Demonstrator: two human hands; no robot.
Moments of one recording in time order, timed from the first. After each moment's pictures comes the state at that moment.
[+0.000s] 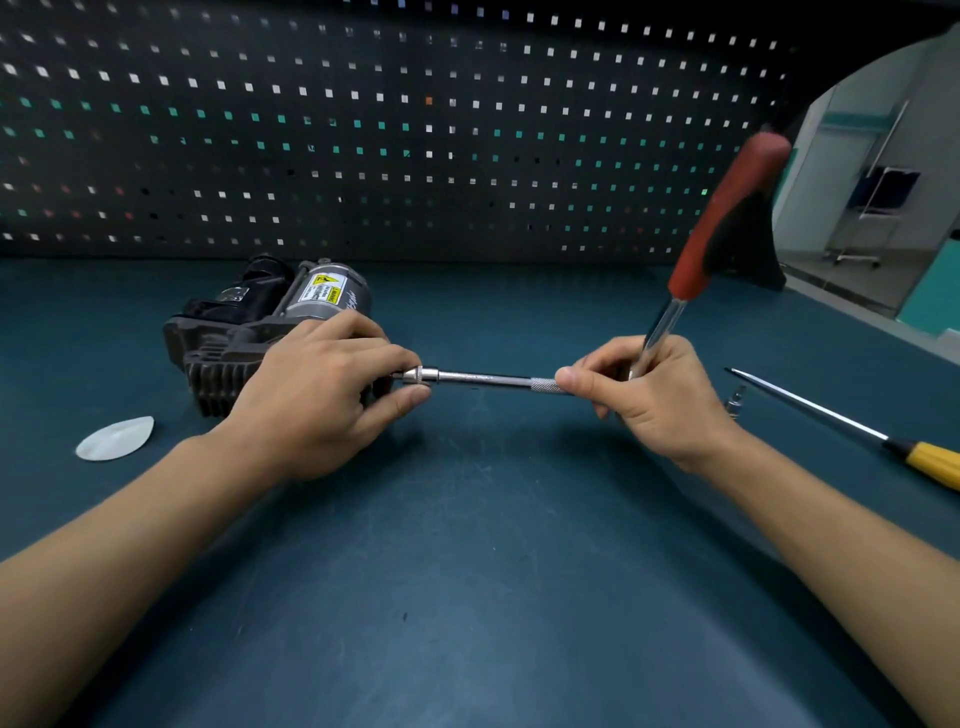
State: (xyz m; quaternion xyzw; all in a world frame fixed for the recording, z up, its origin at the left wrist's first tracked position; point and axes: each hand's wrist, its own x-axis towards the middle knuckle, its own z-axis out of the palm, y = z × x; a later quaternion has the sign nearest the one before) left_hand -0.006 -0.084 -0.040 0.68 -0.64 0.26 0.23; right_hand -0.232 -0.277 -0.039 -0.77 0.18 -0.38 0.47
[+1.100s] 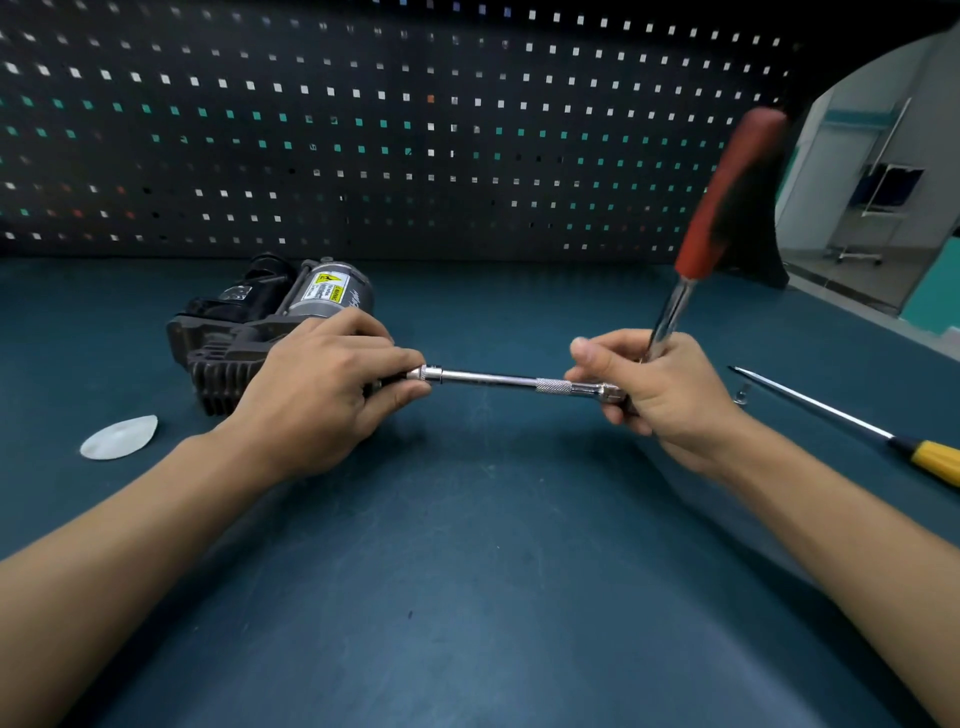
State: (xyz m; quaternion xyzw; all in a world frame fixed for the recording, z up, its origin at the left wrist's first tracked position) left_hand -0.005 -0.084 -0.038 0.67 -0.66 0.25 0.24; right_hand -0.233 -0.267 -0.027 -0.71 0.24 -0.34 0.56
